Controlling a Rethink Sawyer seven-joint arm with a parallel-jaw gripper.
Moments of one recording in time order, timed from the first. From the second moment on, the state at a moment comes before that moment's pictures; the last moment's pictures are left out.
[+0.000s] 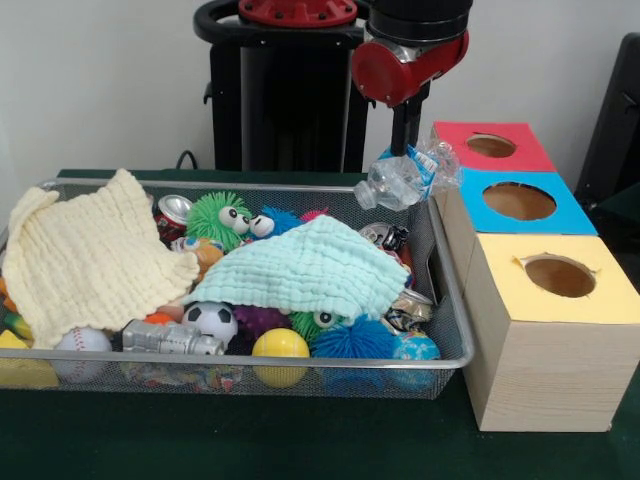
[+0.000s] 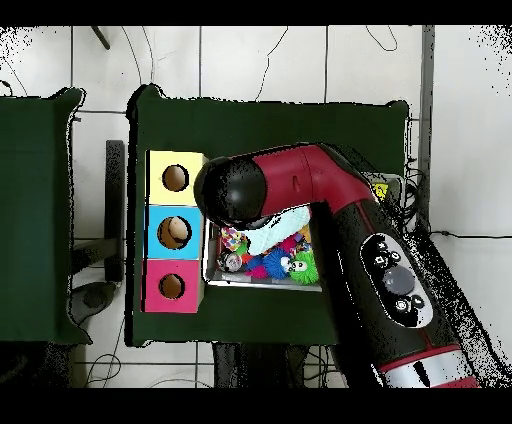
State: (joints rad) arm -0.54 -0.80 0.63 1.59 -0.44 1.05 1.13
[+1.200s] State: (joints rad) arm -0.52 -0.80 0.63 1.59 -0.44 1.05 1.13
